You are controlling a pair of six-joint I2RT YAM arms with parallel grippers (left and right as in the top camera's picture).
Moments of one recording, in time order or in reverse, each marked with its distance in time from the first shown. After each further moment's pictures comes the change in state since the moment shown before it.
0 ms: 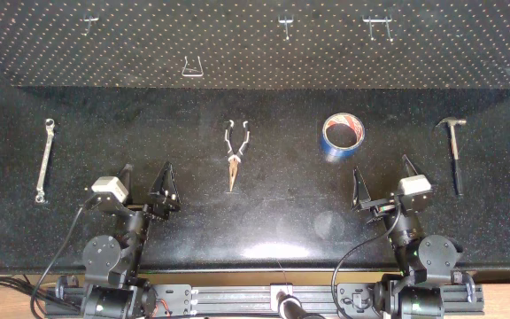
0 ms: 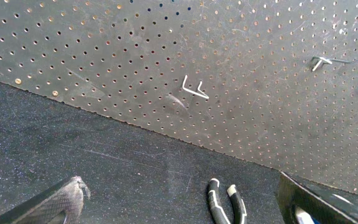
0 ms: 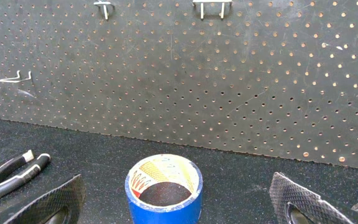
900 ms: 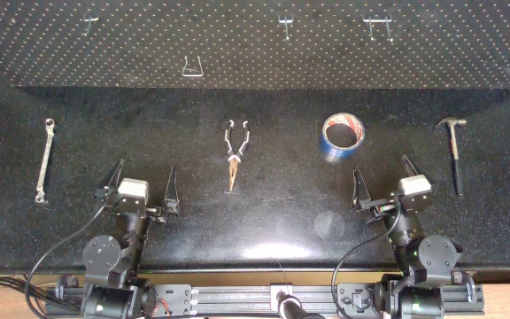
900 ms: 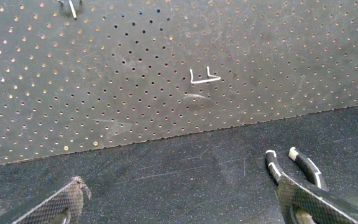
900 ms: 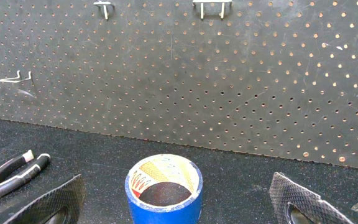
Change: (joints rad) left arm 0.000 0.000 0.000 0.000 -0.004 0.548; right arm 0.000 0.000 0.000 0.000 0.000 0.000
